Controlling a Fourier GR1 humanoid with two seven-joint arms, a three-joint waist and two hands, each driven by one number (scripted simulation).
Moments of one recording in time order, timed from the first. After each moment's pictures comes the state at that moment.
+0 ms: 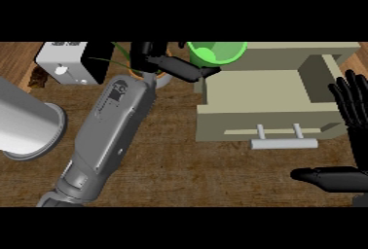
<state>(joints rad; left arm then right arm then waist) -0.98 0.00 -0.02 -0.94 0.18 0.14 -0.34 -0.06 -0.18 -0.18 -1.91 -0.06 0.21 -0.03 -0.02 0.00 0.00</state>
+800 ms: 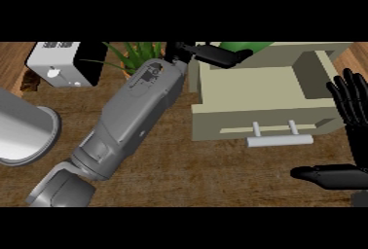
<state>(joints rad) -1.25 0.00 -0.24 -0.55 0.44 0.31 -0.35 -0.08 -0.19 -0.18 -1.88 -0.06 0.23 -0.06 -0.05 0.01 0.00</state>
